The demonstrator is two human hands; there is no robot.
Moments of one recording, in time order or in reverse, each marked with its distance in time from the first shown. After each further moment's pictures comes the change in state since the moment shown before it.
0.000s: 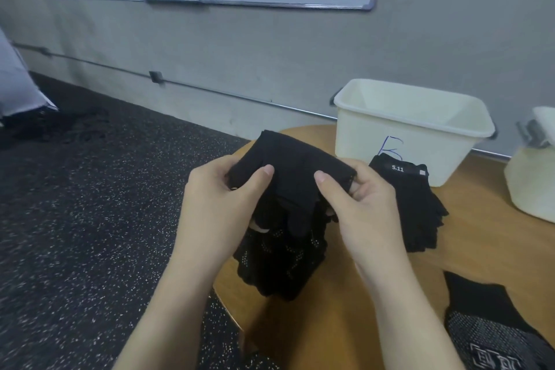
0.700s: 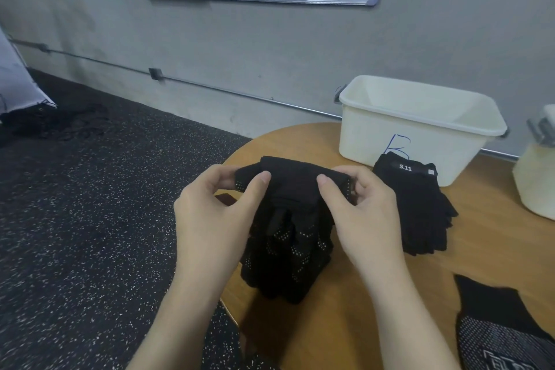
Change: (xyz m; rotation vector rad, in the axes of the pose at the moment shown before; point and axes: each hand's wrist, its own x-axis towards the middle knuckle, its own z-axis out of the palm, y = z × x) left_hand -0.003 -0.029 0.000 0.093 0.215 0.010; right_hand 0.009 0.025 0.002 -0.356 0.141 -0.042
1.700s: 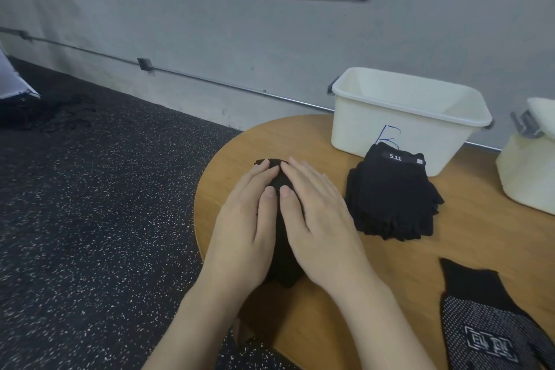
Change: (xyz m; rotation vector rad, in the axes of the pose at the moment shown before) left_hand -0.019 -0.040 0.026 0.159 -0.288 0.320; right_hand -0.031 0.002 0.018 -0.551 -0.345 -0.332
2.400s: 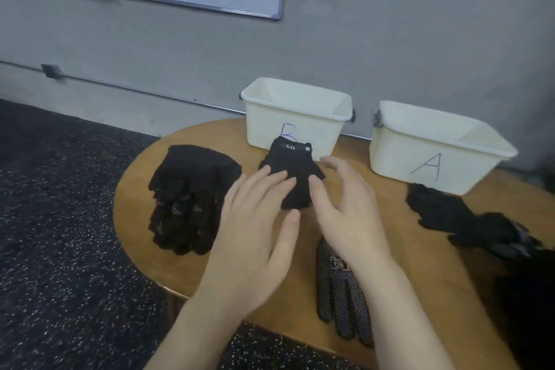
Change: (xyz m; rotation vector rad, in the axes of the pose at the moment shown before) left_hand -0.066 0.113 0.046 0.044 -0.150 0.358; right_hand -0.090 0.038 -0.139 -0.012 0.349 0.239
